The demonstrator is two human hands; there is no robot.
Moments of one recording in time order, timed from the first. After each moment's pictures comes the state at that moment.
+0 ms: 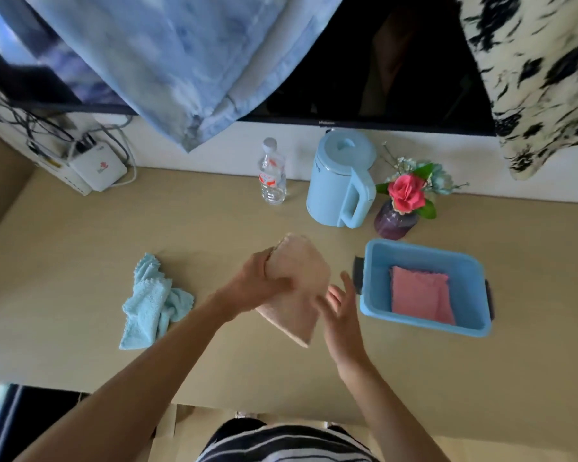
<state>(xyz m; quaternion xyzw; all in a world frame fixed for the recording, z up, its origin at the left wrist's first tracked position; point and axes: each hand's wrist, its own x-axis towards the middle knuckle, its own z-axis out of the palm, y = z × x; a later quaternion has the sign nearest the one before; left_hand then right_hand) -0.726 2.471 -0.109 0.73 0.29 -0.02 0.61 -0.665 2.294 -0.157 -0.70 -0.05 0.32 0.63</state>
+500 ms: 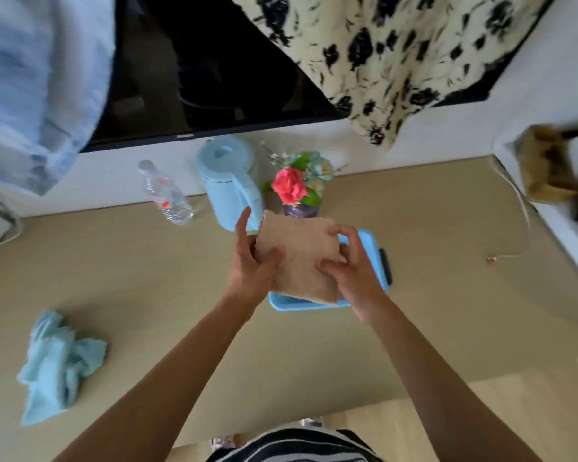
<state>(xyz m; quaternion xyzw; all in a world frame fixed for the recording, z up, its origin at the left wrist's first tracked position) -0.600 2.326 -0.097 0.71 0.29 0.14 0.63 -0.519 2.159 -0.104 -0.72 -0.09 0.25 0.64</state>
